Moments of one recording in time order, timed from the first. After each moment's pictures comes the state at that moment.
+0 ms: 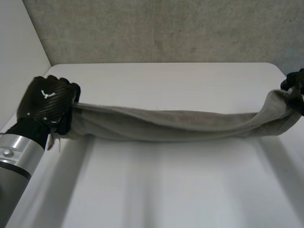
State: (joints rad) left arm 4.43 -1.41 -2.05 3.53 -1.42 3.53; right arm 1.30 -1.64 1.65 0.33 0.90 2.73; left_hand 1.45 1.52 1.55 1.53 1.48; right_hand 1.33 1.28 1.34 1.34 1.17
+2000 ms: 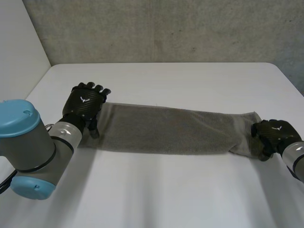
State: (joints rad) left arm 4.35 -1.95 -1.72 3.57 -1.49 3.56; right arm 1.55 -1.20 1.86 -0.20 1.33 2.67; left_hand 0.27 0.26 0.25 0.26 0.22; right_hand 0.59 0.59 0.58 0.58 0.42
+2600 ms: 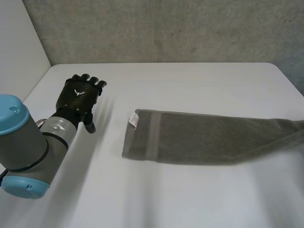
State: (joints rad) left arm 4.36 -1.87 -1.74 3.57 -1.50 3.56; right arm 1.28 -1.23 1.65 -0.14 1.38 2.27; left_hand 0.27 0.26 0.25 0.26 0.22; right_hand 1.32 1.31 1.33 1.34 1.15
